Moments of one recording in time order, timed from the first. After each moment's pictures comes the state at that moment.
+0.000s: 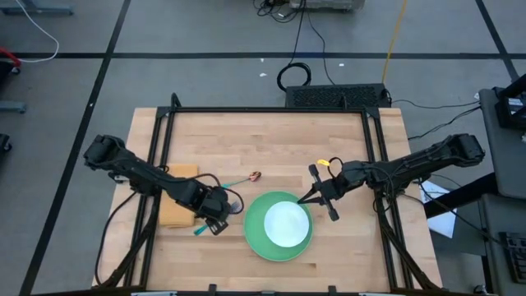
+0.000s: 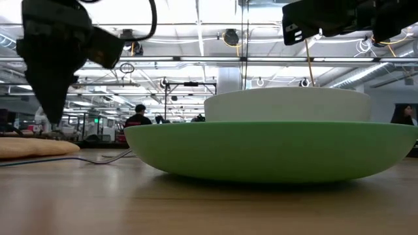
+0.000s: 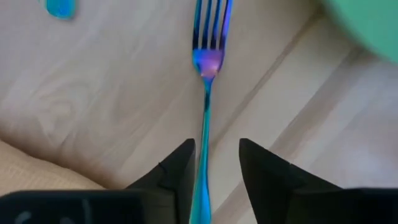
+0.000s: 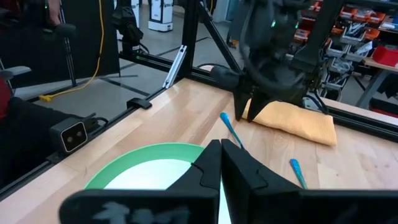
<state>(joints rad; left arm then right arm) -0.38 1.52 0.96 -0.81 0.02 -1.04 0.17 1.10 0.45 0.48 -0.21 -0.17</state>
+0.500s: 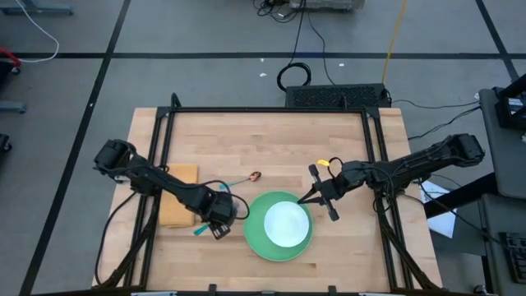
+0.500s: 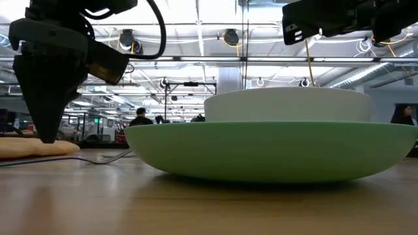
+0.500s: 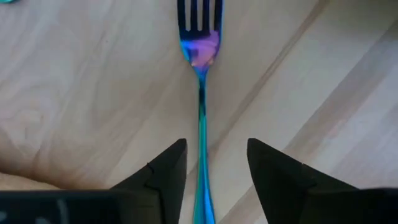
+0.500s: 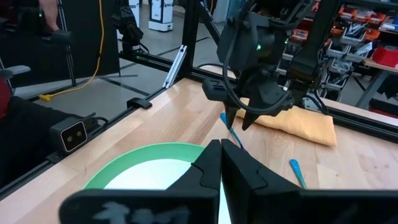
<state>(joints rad) -0.38 1.65 0.99 -0.80 0.07 -0.98 0.17 1.10 0.45 0.48 -0.21 -0.17</state>
